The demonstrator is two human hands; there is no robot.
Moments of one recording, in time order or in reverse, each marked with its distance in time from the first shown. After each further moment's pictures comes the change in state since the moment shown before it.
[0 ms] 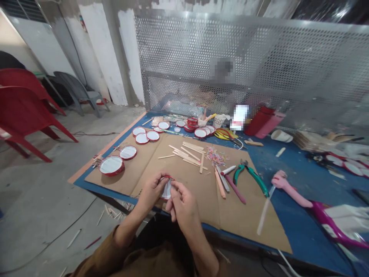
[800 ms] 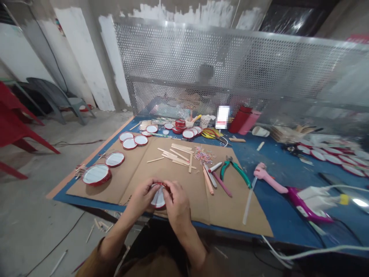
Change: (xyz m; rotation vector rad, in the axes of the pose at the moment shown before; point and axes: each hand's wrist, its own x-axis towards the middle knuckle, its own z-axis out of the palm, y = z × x) left_hand 0.000 -0.004 -0.006 0.025 -0.134 0.082; right_hand 0.014 0.021 -0.013 -0.519 0.269 -0.550
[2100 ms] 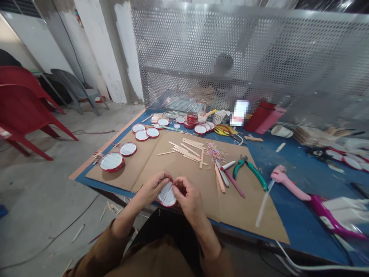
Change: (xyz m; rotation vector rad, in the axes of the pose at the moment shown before) left_hand -0.003 0.004 -0.008 -0.003 -0.178 0.024; right_hand -0.002 0.012 -0.007 0.314 -0.235 0.281
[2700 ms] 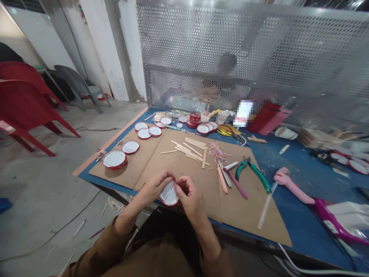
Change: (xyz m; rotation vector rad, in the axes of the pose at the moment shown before) left_hand 0.001 0.000 0.001 -0.007 0.003 -0.019; right_hand 0.000 -0.002 0.003 0.027 0.026 -0.008
